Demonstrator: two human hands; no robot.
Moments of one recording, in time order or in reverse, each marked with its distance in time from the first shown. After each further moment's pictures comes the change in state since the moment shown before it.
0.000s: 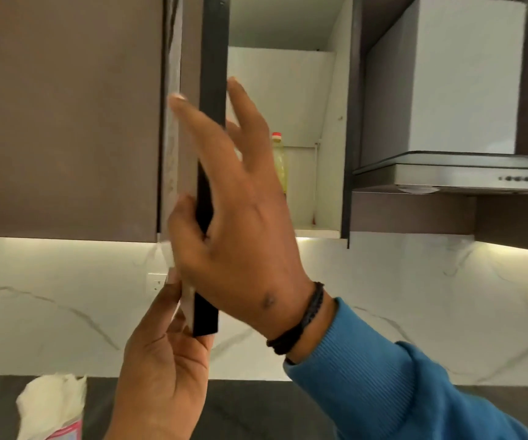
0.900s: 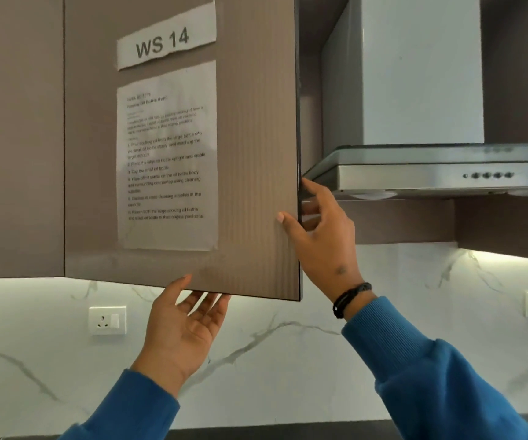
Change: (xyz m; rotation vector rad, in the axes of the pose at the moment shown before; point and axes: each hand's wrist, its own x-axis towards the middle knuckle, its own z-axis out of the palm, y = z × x) left_hand 0.131 -0.161 0.072 -0.047 0.052 -0.449; right_hand -0.040 0.278 -0.105 -0.034 0.129 0.507
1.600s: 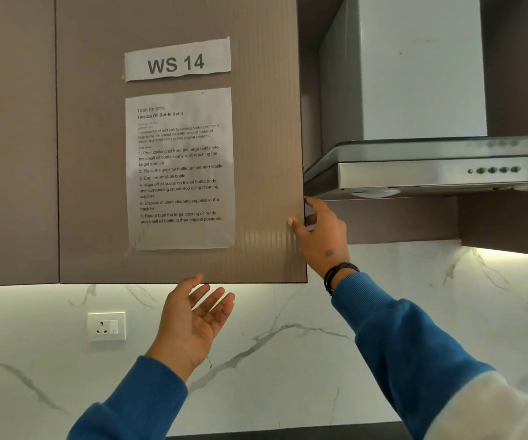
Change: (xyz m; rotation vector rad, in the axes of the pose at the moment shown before) left_hand 0.038 -0.006 0.000 0.170 0.069 0.008; right_hand 0.039 0.069 0.027 -0.125 -0.071 0.213
